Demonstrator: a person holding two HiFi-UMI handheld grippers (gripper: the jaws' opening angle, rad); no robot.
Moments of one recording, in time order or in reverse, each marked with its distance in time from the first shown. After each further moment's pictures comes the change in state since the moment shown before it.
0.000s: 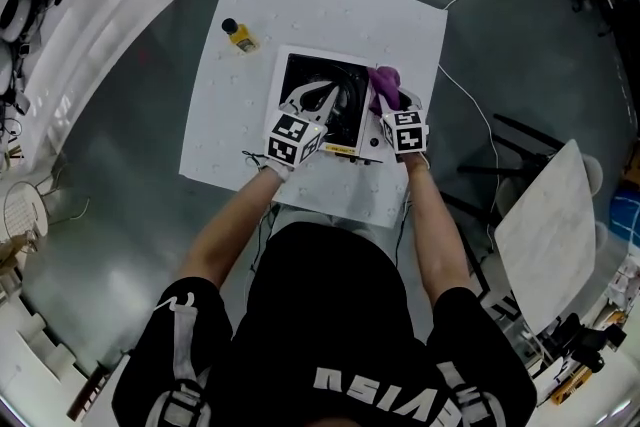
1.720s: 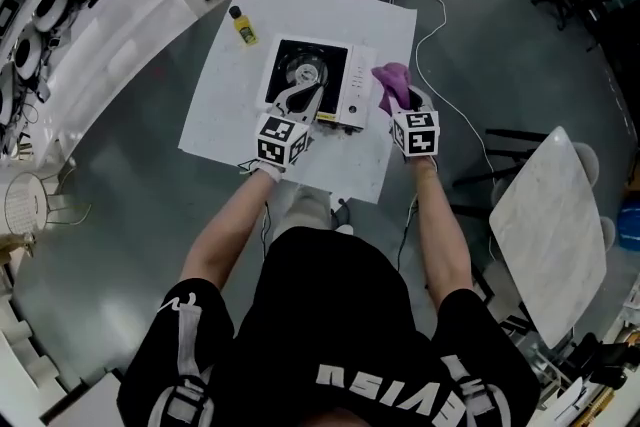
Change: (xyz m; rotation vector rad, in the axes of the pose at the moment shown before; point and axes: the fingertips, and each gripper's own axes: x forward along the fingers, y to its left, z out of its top) left arm -0.101 -0.124 0.015 0.120 -0.136 0.113; right arm -0.192 -0.004 0.001 -0.044 -0.267 -0.052
